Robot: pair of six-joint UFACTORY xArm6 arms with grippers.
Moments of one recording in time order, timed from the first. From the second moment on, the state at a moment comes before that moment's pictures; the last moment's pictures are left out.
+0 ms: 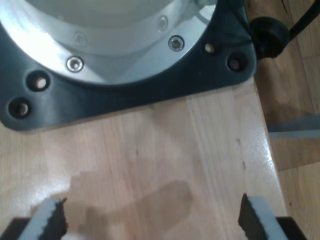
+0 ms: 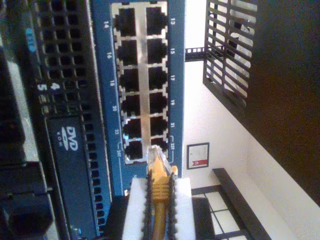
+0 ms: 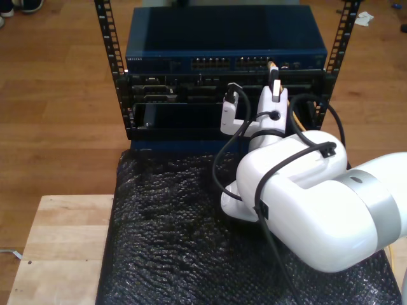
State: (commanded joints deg) left arm 78.9 -32.6 -3.9 5.1 58.6 -182.1; right arm 25.0 48.3 -73.1 35.8 -81.9 -102.0
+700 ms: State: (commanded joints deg) left arm 78.9 -32.6 -3.8 5.1 58.6 -182.1; right arm 25.0 48.2 -72.7 35.4 -82.0 -100.7
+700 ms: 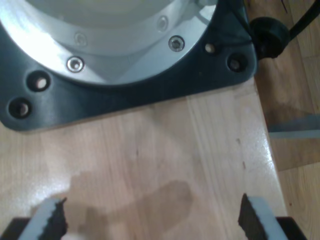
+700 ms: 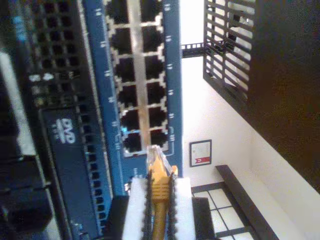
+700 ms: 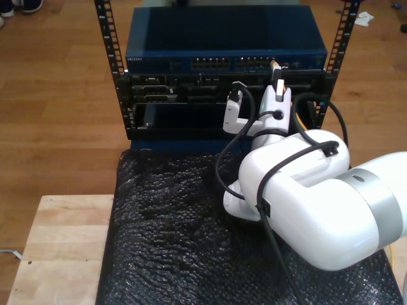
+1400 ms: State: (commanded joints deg) left arm 78.9 -32.6 -3.9 5.1 58.6 -182.1; right arm 24.9 48.3 -73.2 35.1 -81.6 -100.6
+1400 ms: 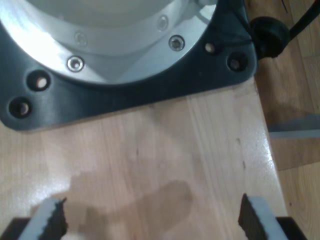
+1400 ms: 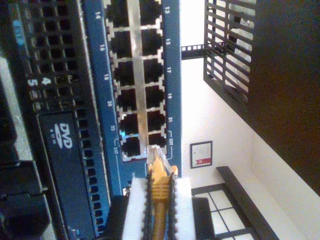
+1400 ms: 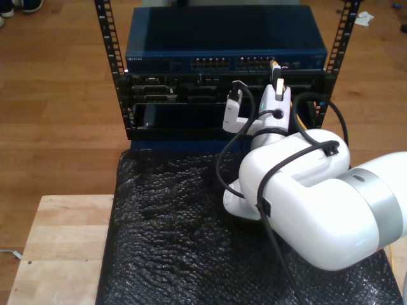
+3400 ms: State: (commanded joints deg) left arm 78.9 -32.6 -3.9 5.1 58.5 -182.1; right arm 24.7 49.7 -74.9 34.5 -81.3 -100.7
